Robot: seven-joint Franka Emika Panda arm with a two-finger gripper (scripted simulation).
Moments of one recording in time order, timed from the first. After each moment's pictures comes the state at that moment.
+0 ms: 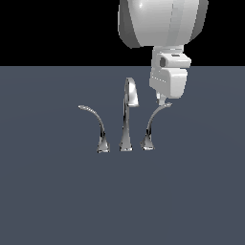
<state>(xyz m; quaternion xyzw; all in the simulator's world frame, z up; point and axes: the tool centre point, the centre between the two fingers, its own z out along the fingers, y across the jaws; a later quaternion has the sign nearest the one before) 0.025 -0.135 0.170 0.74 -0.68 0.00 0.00</state>
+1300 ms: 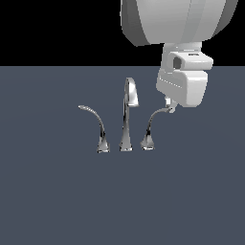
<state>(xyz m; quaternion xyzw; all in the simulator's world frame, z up) -0.042 -0.147 0.170 0.74 -0.68 0.01 0.00</state>
